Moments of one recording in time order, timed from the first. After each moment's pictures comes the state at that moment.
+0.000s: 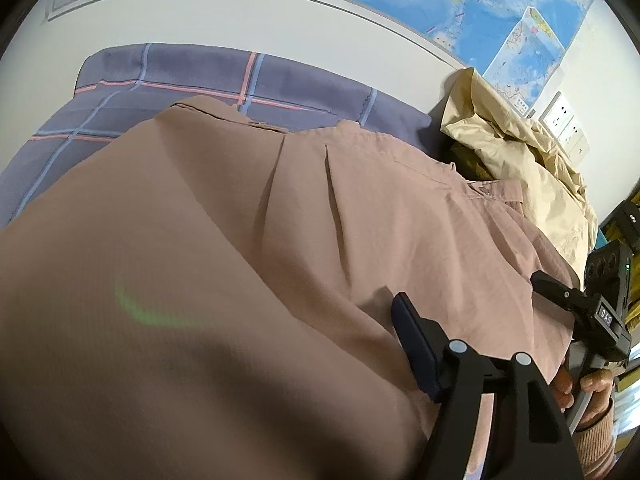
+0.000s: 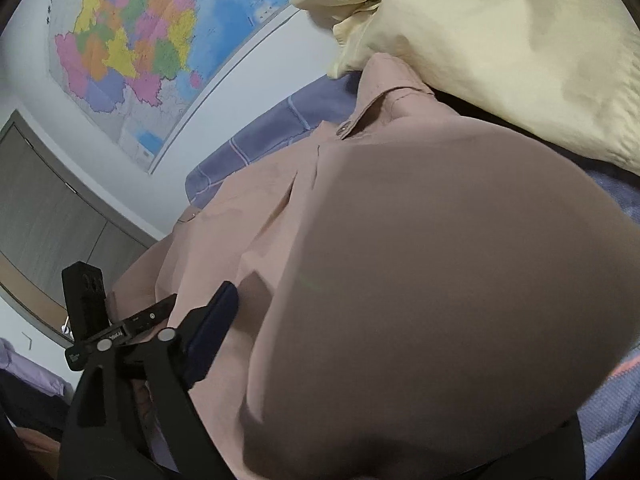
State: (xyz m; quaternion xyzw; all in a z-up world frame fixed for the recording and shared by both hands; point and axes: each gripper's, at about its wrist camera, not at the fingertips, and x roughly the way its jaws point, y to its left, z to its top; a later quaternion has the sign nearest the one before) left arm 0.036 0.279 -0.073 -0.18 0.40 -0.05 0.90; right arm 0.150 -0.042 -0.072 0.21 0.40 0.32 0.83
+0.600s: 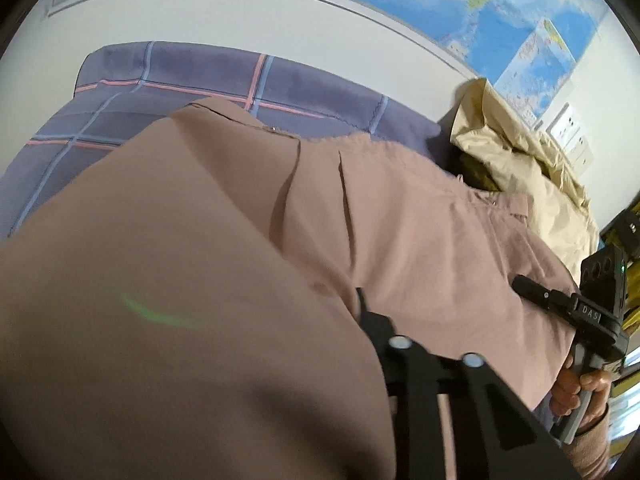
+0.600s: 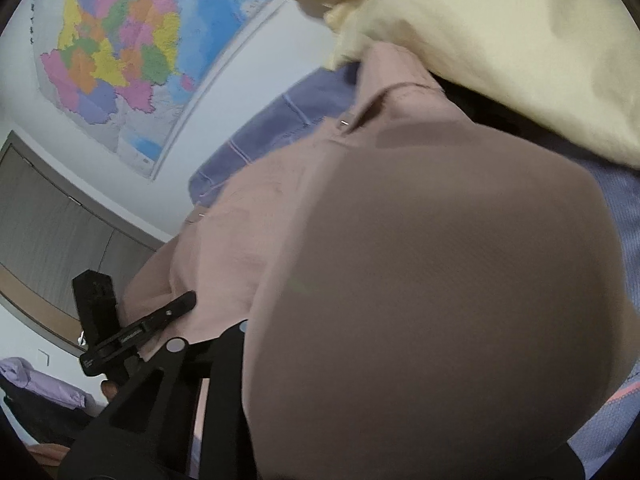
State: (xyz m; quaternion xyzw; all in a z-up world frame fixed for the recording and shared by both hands) left arm 0.047 0.292 -0.065 -0.19 0.41 -0.05 0.89; right arm 0.163 -0.039 -0.068 0.24 0.43 0.33 0.81
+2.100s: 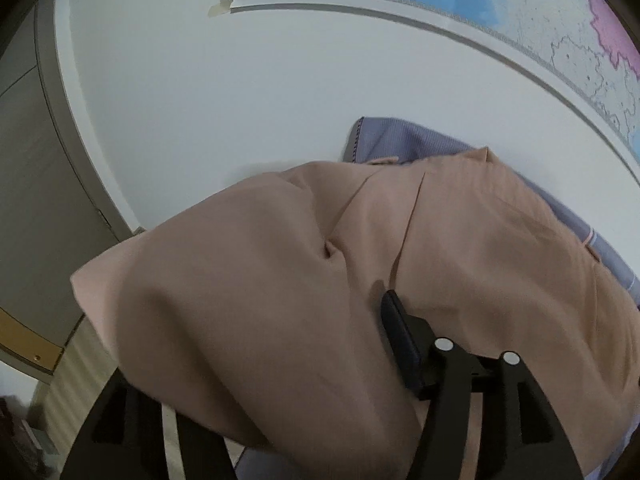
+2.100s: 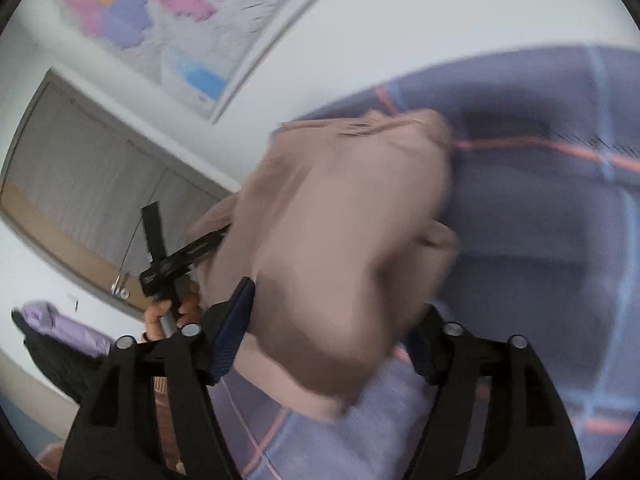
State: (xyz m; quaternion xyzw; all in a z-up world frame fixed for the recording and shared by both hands) left arm 0.116 0.590 -0.069 -0.16 0.39 0.22 0.88; right arm 0.281 0.204 -0.052 0.18 0.46 0.48 0.73
